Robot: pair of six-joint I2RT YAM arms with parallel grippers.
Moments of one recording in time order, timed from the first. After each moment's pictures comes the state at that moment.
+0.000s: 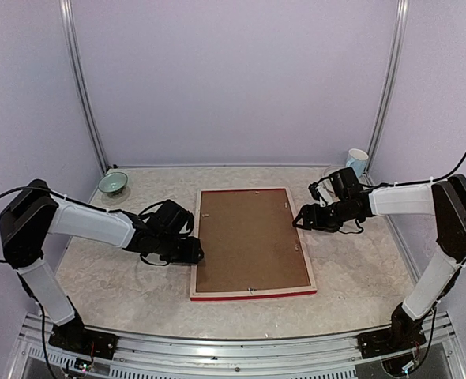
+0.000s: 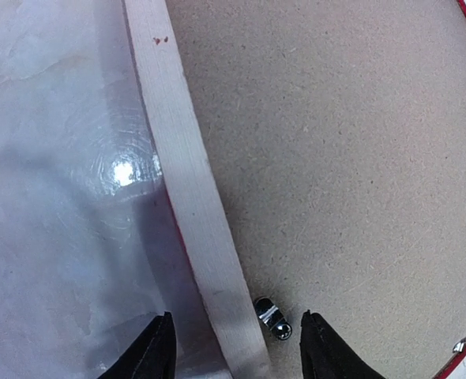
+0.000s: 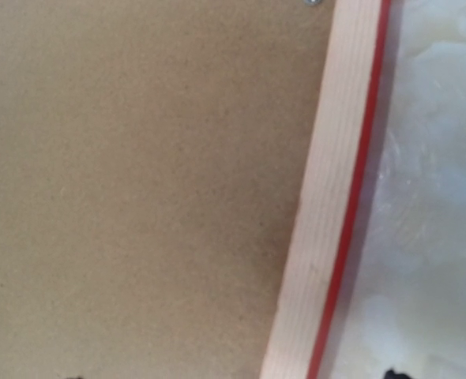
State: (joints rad) left arm -0.78 1.72 0.87 -0.12 -0.04 -0.60; right arm 0.36 1.67 0.96 -0.19 -0.35 0.31
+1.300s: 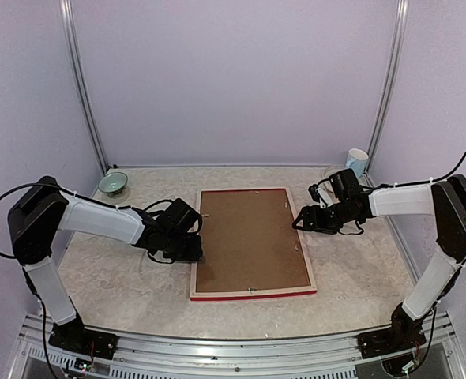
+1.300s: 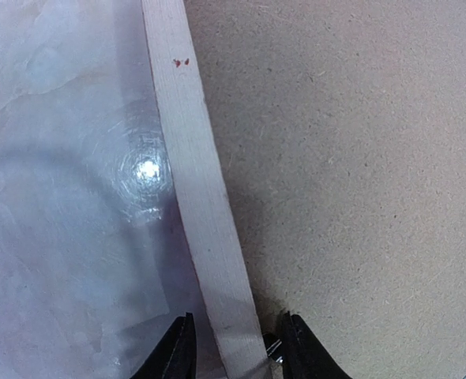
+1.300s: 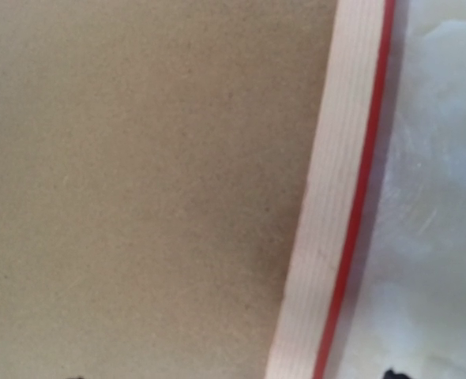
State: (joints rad) left arm -0.80 1.78 0.95 -0.20 -0.14 -0.63; right arm 0.36 1.67 0.95 -0.19 -0.37 0.33
